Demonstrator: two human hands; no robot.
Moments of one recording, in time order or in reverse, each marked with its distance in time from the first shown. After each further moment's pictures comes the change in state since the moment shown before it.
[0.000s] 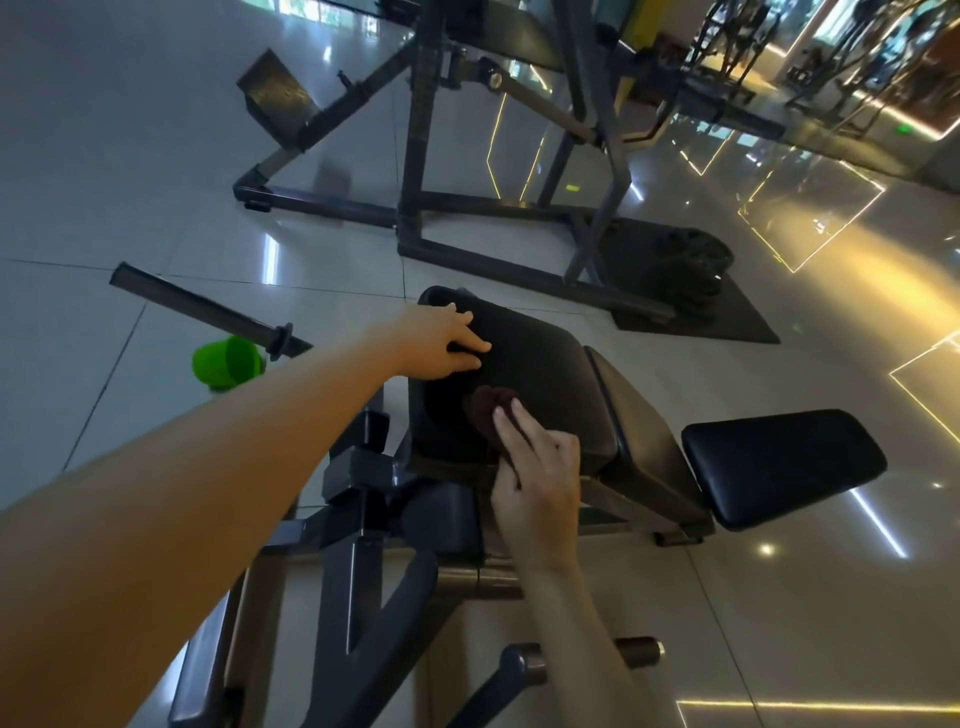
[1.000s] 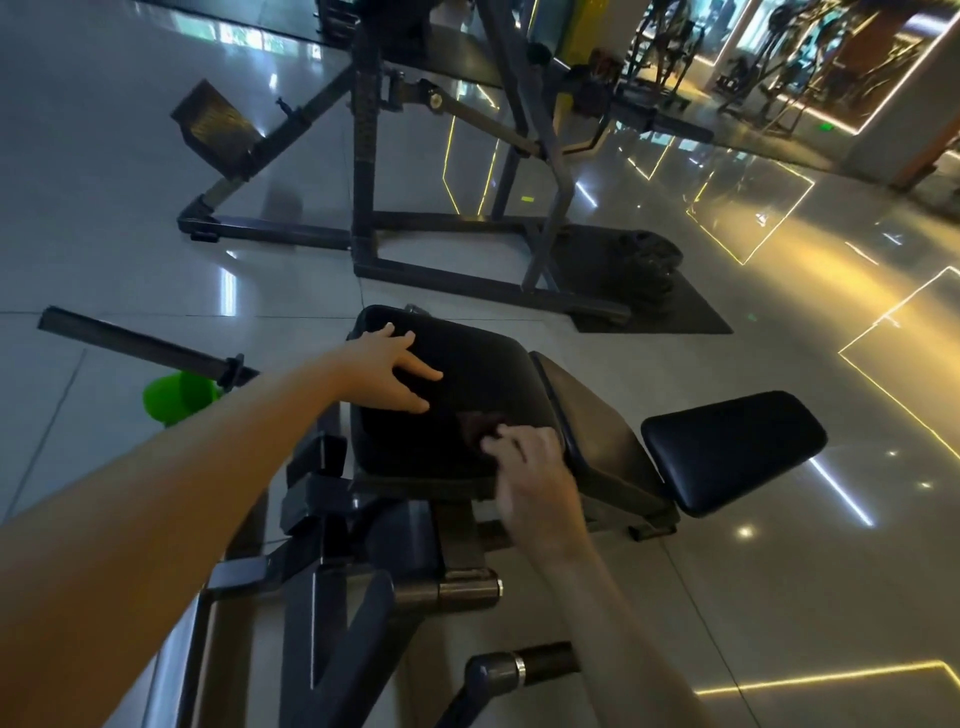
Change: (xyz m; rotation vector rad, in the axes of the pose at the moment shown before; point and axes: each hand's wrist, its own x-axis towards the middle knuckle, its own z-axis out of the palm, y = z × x) left_hand -0.007 0.022 -0.005 -0.154 -0.097 -0.079; right_hand 0.008 0.056 -0.036 -0.119 -0.193 -0.122
